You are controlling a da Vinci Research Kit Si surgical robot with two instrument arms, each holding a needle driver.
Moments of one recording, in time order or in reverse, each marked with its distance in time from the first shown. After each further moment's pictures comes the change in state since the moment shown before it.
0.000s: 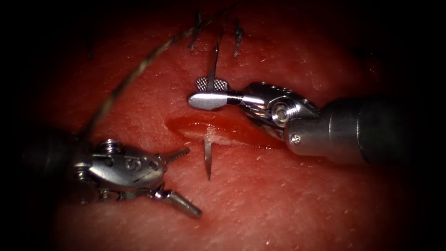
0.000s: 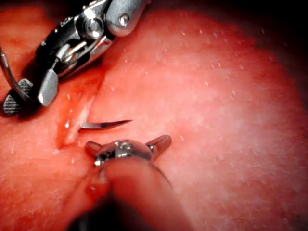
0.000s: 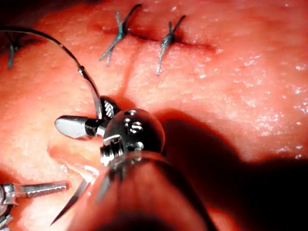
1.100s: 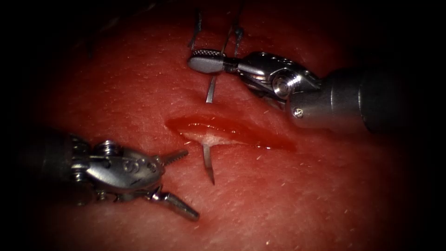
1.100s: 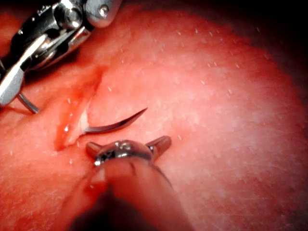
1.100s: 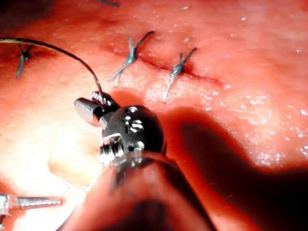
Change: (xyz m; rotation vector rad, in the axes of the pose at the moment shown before) right arm 0.000 0.000 0.001 -0.064 -0.098 0.012; left arm 0.000 0.000 0.000 0.004 0.007 0.017
